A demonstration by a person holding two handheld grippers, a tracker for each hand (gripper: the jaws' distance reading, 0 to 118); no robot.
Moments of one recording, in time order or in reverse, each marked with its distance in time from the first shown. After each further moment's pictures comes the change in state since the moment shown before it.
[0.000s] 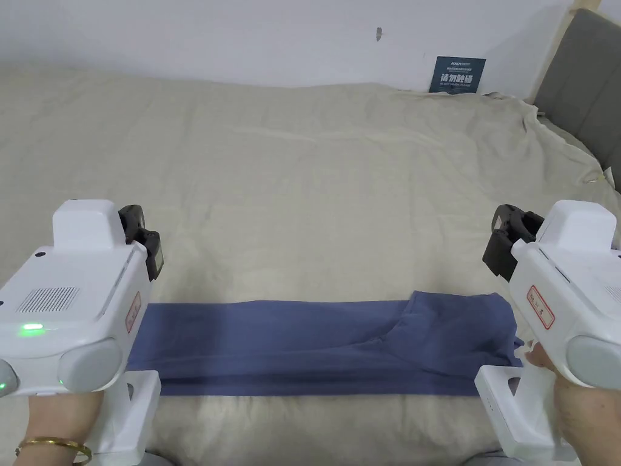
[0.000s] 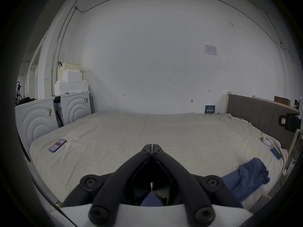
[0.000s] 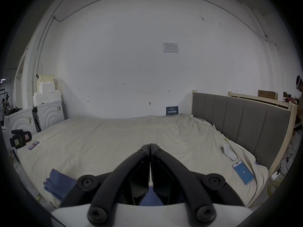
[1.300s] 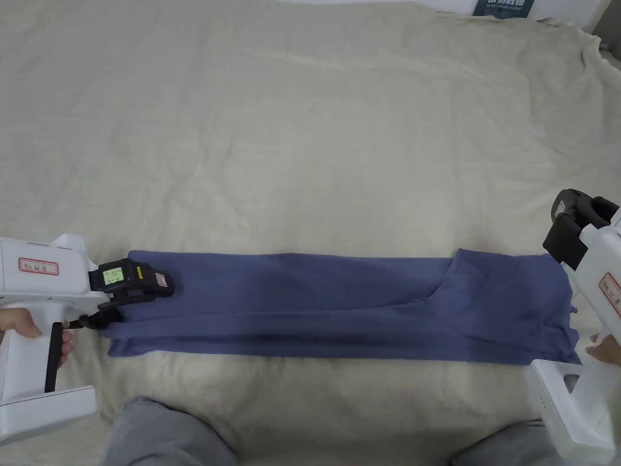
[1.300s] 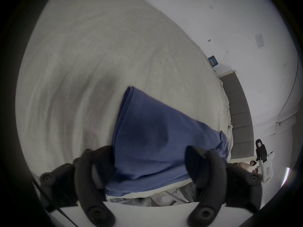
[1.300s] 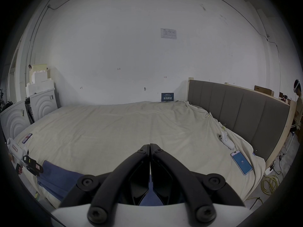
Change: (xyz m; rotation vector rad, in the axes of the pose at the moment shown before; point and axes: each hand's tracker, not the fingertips) left arm -0.162 -0.134 -0.147 -0.974 -0.367 0.609; right arm -0.025 -0.018 -0.020 -0.135 -0.066 0.021
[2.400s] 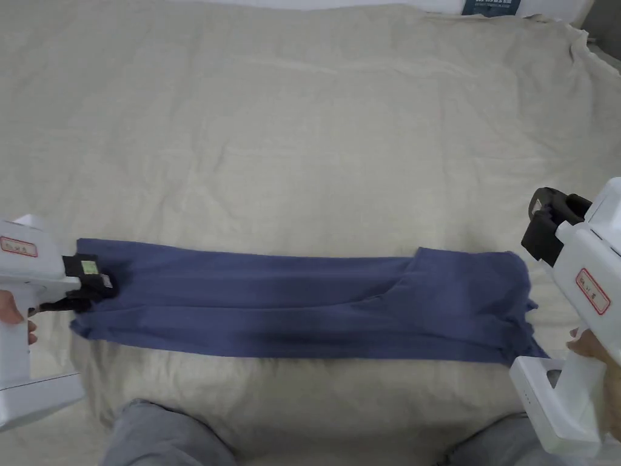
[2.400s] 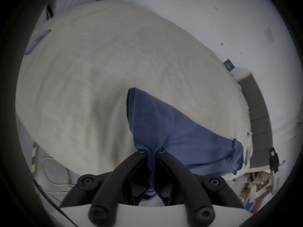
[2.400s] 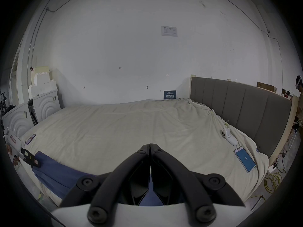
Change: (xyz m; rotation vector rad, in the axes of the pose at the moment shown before) left arm 0.044 0.002 0.061 0.140 0.332 -0.020; right arm 0.011 -0.002 0.003 -0.006 0.039 -0.025
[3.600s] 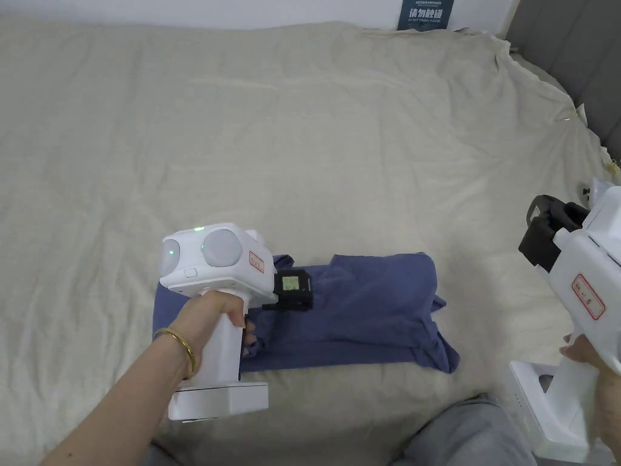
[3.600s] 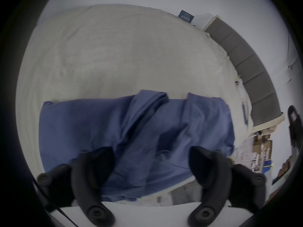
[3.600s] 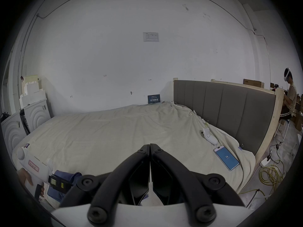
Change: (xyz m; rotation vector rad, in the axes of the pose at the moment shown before) left arm 0.252 -0.097 -0.107 -0.203 -0.236 -0.374; right arm 0.057 -0.002 0.036 0.038 -0.112 -0.060
